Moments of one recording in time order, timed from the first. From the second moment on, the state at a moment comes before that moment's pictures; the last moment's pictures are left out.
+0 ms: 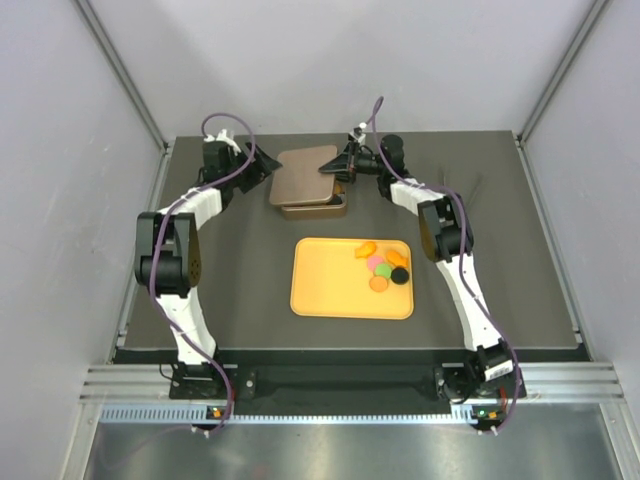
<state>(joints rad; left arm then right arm) -0.04 1.95 1.33 0.18 0.39 -0.69 0.33 2.74 2.15 0.69 -1.11 1.53</state>
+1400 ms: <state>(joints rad) -0.11 2.04 1.34 0.13 0.33 -0.69 0.27 2.72 2.06 0.59 -1.13 1.47</state>
